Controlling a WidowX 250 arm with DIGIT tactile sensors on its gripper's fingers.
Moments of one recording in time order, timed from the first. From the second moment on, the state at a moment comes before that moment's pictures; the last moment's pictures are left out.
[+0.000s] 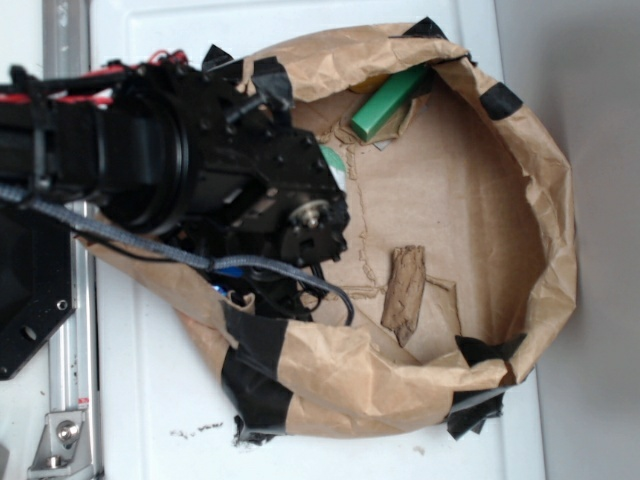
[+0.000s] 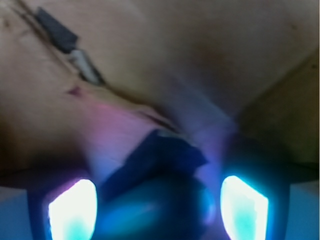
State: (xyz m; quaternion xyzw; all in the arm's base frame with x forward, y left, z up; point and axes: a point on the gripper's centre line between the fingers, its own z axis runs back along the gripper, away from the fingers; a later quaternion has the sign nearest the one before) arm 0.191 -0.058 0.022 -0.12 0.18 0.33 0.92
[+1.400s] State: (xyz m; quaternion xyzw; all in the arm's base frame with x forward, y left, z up) arm 0.240 -0.006 0.106 -0.02 -0.01 0.20 0.98
